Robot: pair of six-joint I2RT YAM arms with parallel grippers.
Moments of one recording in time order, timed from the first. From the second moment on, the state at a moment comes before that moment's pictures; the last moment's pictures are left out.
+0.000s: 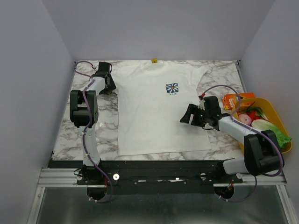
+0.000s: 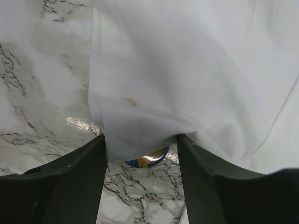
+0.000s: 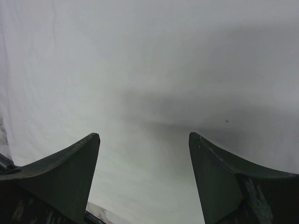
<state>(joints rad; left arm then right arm) -0.04 2.17 1.64 -0.42 -0.21 -0.43 0.25 1.38 0.64 -0.12 -0.33 0.47</state>
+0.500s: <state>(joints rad) -0.04 2.08 1.49 -0.40 -0.23 -0.43 0.25 1.38 0.64 -0.12 -0.33 0.47</state>
